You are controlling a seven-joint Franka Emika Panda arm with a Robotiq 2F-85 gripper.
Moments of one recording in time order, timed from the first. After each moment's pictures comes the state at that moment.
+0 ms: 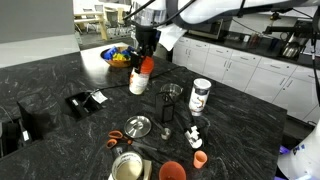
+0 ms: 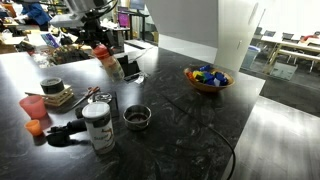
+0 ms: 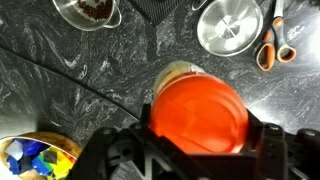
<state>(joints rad) 0.23 0.35 0.19 -1.36 -0.30 1.93 0.28</state>
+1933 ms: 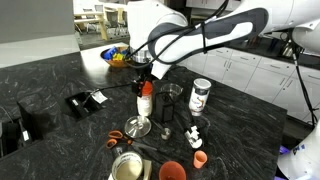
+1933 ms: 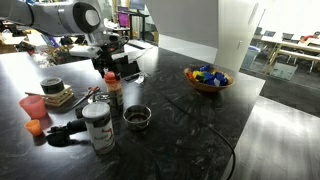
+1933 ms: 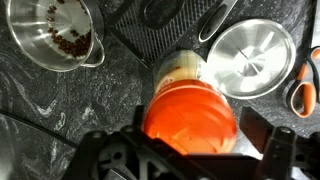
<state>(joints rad) 0.25 0.51 0.14 -1.36 -0.25 1.93 0.28</state>
